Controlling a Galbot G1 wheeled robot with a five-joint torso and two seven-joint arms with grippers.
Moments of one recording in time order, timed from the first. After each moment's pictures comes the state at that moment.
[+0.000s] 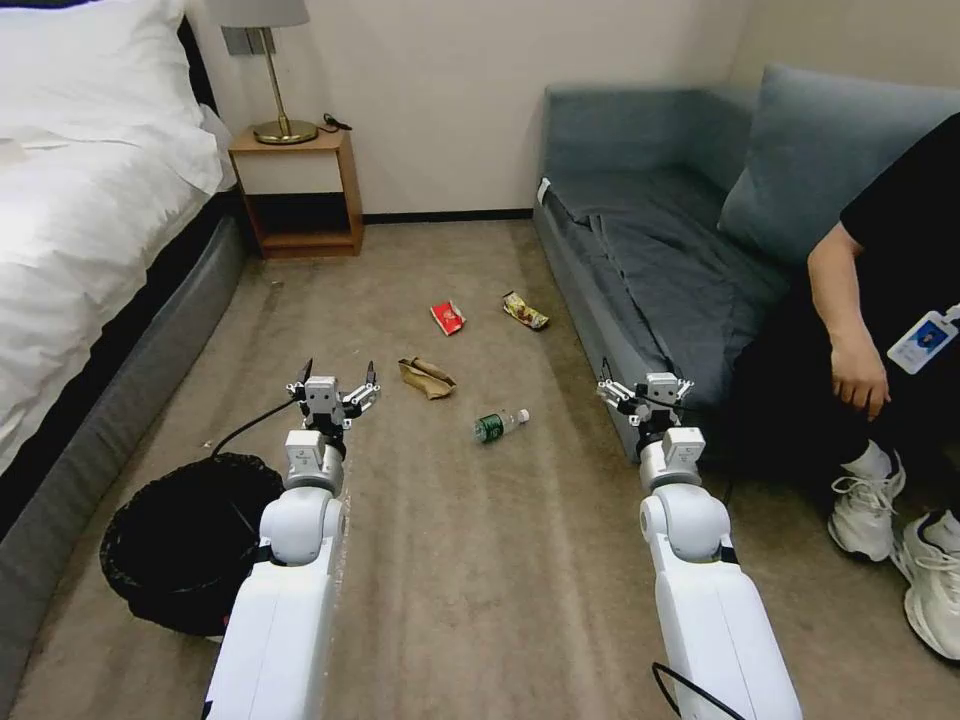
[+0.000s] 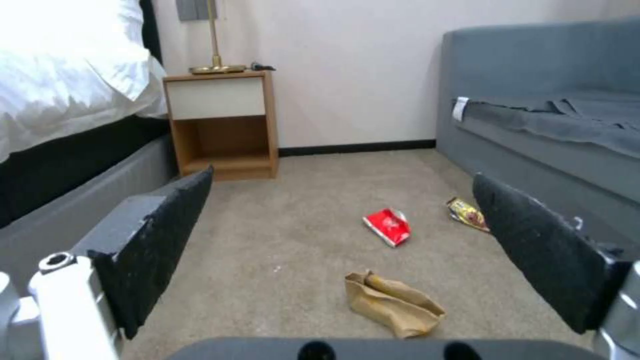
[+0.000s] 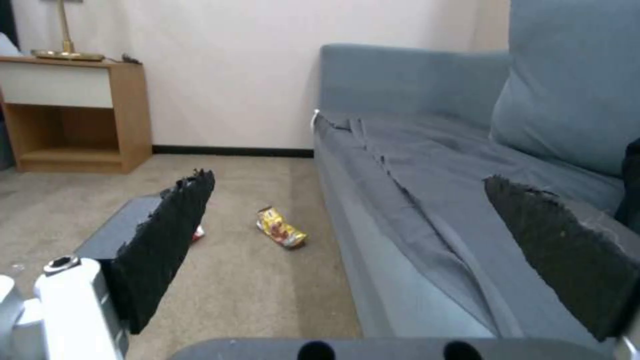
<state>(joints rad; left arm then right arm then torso) 1.00 -1.50 -0.55 -1.60 0.00 0.00 0.00 -1.00 1.50 0.55 1.60 0.00 0.00 0.00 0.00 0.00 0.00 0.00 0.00</state>
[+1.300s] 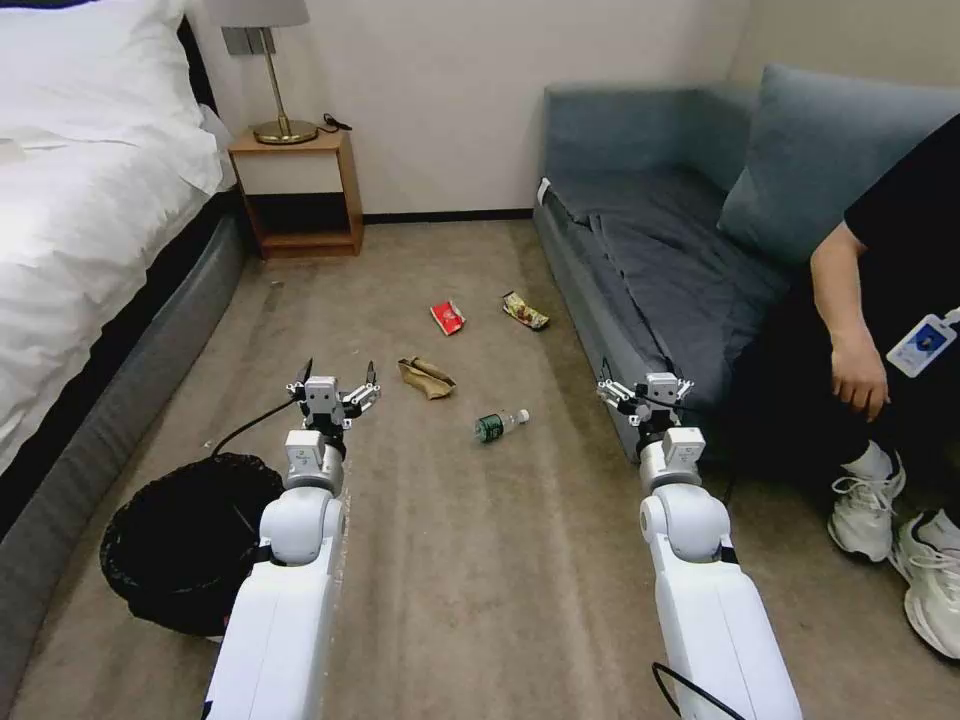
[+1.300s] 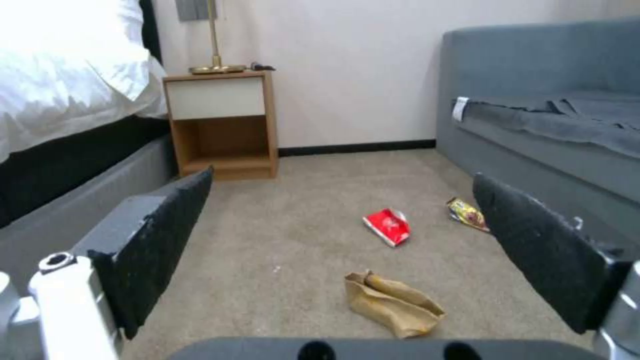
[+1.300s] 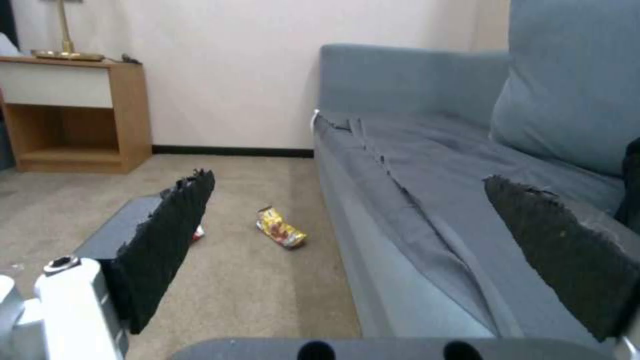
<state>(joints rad) 1.00 -1.50 -0.55 -1.60 0.00 0.00 0.00 -1.00 1.50 0.55 1.60 0.00 0.00 0.00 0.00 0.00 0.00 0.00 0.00</state>
